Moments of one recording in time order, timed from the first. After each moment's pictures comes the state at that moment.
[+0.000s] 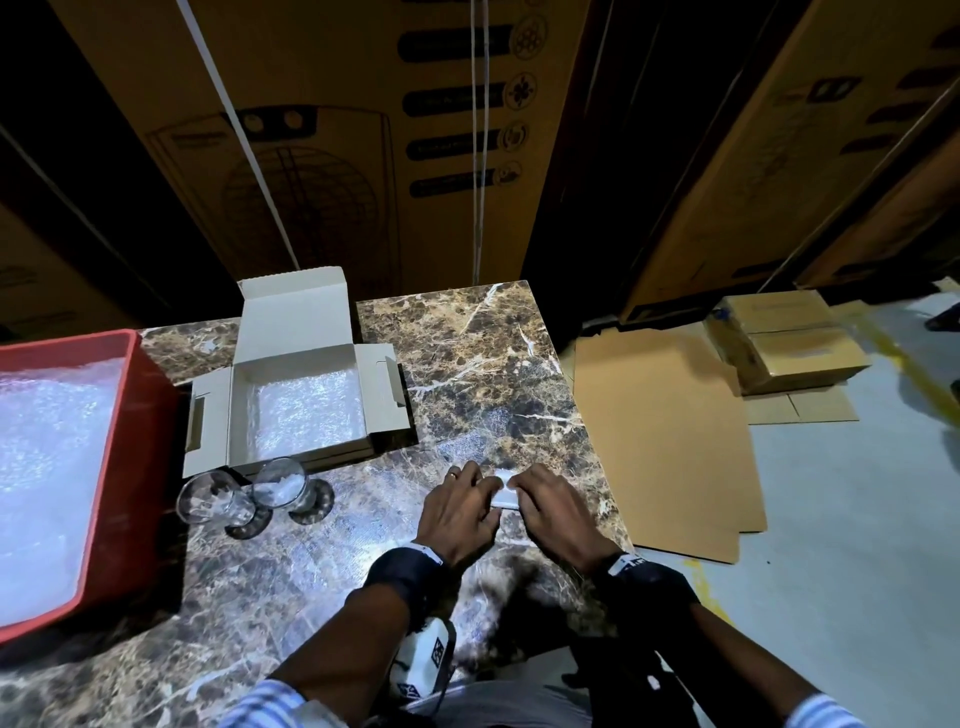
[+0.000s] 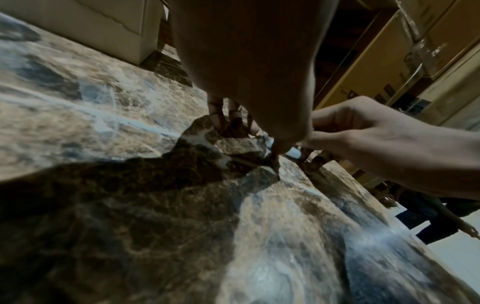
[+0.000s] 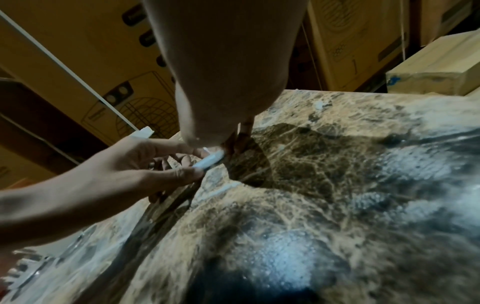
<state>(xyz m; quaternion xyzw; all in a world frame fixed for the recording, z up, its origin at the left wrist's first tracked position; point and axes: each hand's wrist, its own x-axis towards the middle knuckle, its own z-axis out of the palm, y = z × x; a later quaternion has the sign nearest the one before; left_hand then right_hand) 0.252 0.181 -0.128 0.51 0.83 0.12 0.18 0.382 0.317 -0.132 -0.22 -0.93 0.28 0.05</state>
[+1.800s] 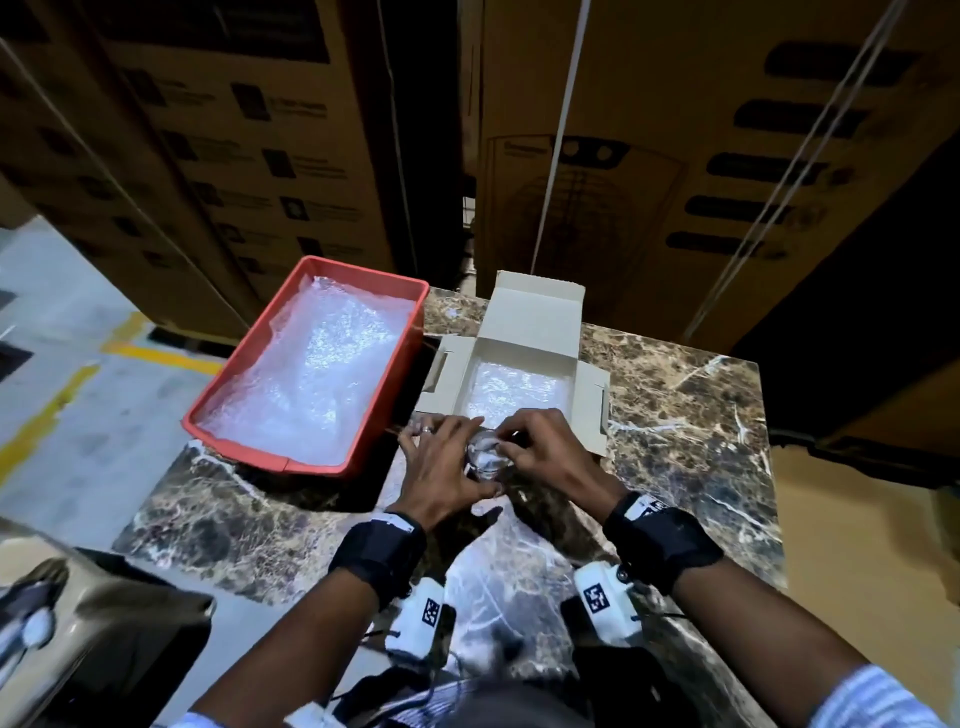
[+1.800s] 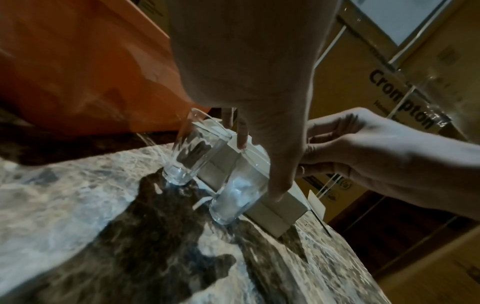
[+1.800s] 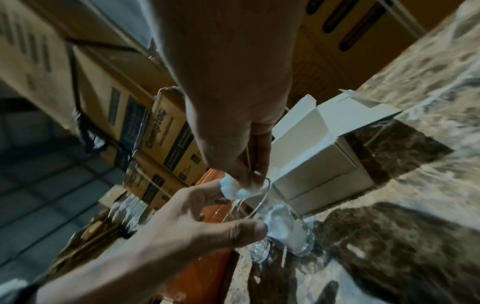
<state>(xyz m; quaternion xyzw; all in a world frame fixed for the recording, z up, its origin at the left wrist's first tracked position) 0.126 -0.014 -0.063 0.24 0.94 0.22 0.07 0.159 0.176 -0.015 0.06 -0.93 0.37 -0.01</state>
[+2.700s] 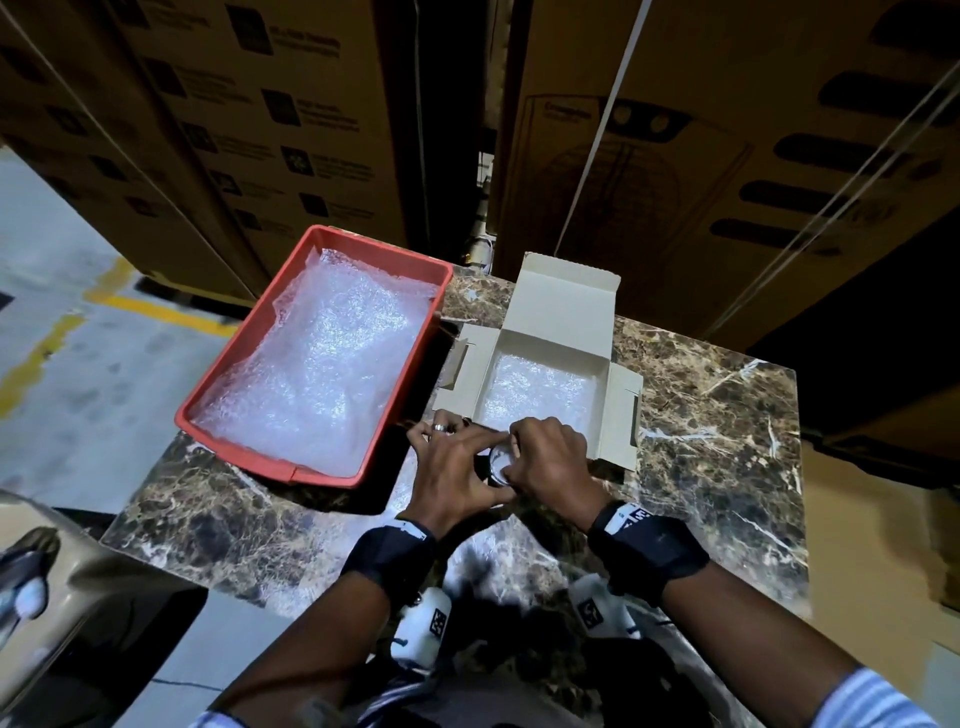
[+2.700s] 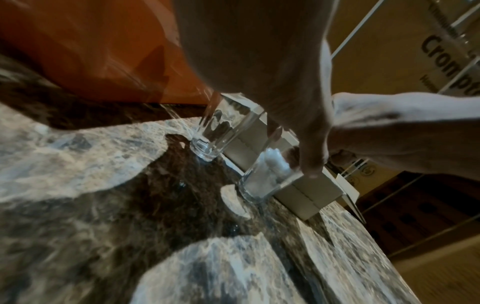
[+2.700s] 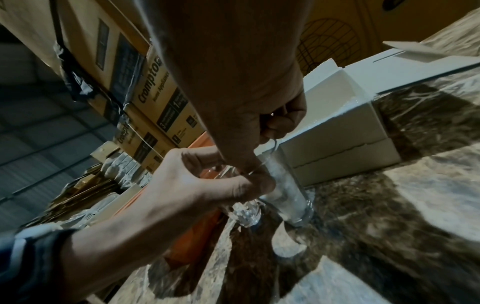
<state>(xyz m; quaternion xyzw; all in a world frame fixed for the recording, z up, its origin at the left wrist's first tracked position) 0.108 -0.017 -0.073 0.23 0.92 0.33 0.01 0.124 0.135 -0.044 -0.07 -0.98 0.15 -0.09</state>
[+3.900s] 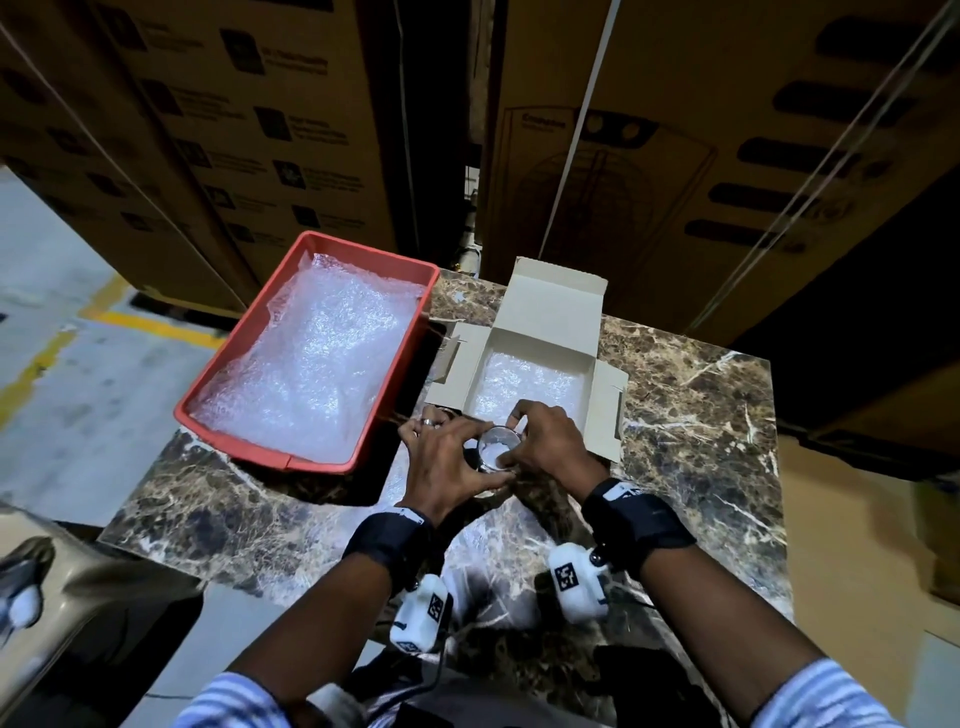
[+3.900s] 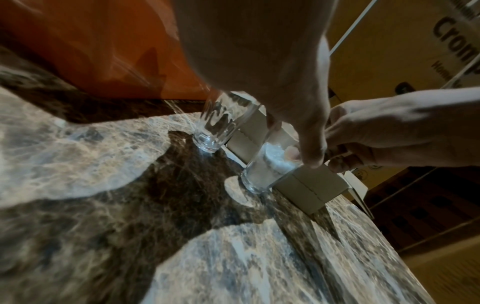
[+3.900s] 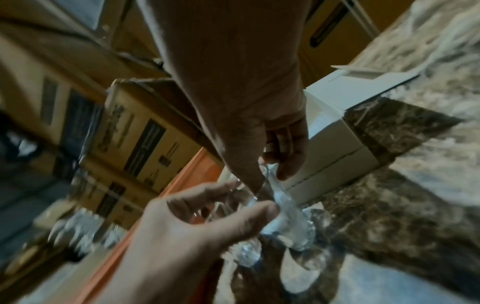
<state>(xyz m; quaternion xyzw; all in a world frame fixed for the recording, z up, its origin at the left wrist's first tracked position) 0.116 -0.016 -0.080 0.21 0.92 0.32 0.01 0.120 0.159 -0.047 -0.14 -0.94 0.28 -0.15</state>
